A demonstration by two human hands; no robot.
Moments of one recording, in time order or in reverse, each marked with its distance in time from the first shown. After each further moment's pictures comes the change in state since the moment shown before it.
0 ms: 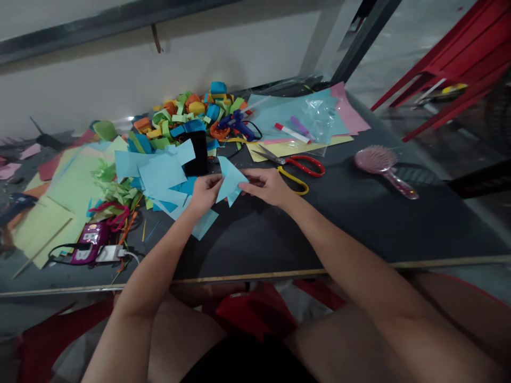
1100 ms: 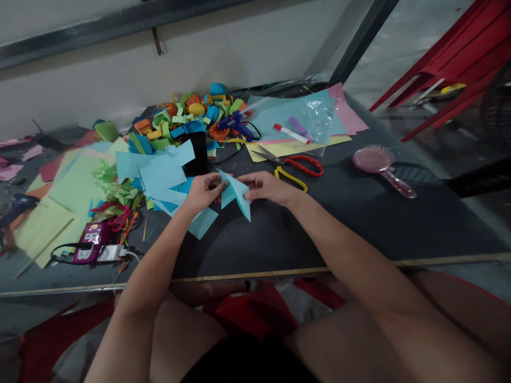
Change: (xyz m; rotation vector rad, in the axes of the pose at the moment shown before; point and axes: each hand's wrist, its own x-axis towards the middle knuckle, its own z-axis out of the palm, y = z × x) left_hand -0.003 0.012 -0.011 0.128 -0.110 0.007; right_hand 0.007 0.000 -0.005 0.449 -0.242 0.356
